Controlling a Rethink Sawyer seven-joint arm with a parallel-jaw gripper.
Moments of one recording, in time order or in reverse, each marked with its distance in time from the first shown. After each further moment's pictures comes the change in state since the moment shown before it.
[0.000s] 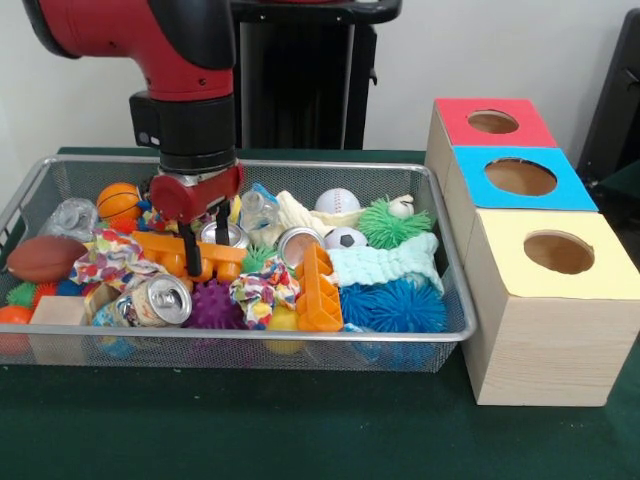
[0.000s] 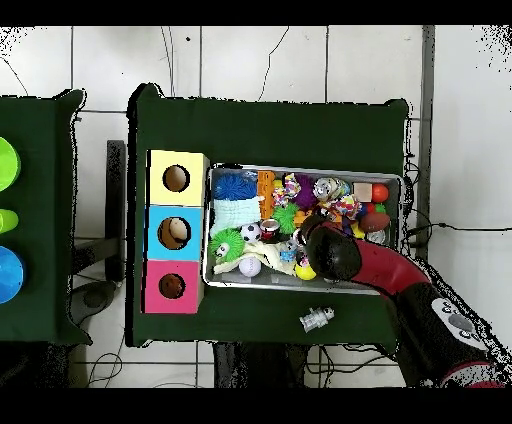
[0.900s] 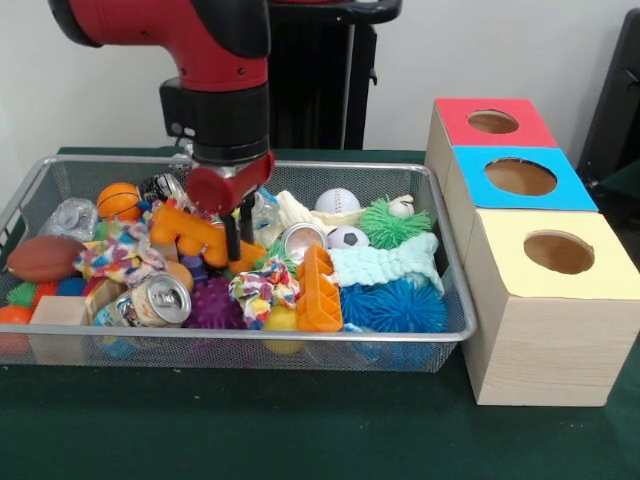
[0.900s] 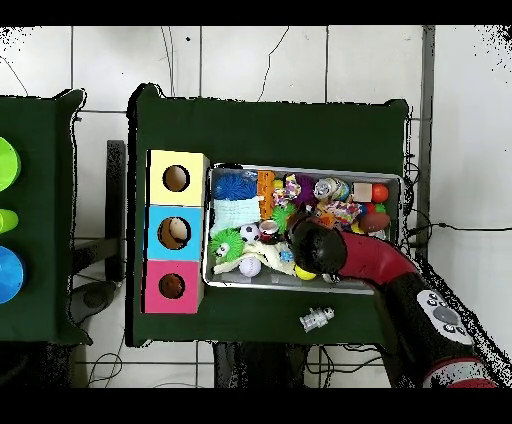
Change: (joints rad) arm 0.073 -0.054 -0.004 0.015 0.017 0.090 0.000
